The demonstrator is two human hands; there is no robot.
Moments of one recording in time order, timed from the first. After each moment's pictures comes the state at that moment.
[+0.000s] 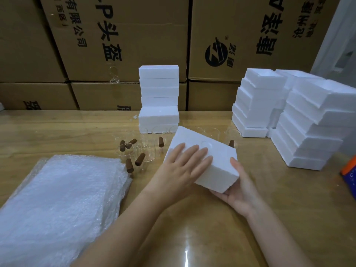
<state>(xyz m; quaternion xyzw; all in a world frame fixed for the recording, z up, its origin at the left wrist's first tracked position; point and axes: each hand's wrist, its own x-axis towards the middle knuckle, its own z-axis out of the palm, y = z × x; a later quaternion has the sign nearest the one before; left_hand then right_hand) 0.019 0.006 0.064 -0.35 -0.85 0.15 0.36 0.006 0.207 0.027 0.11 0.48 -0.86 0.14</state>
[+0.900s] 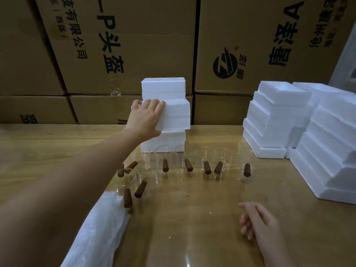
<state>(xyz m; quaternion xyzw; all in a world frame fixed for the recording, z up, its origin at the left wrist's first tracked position) -0.194 -0.097 0.144 -0.11 -0.93 0.17 0.31 -0.008 0.208 0.002 0.08 0.71 -0.70 -0.08</state>
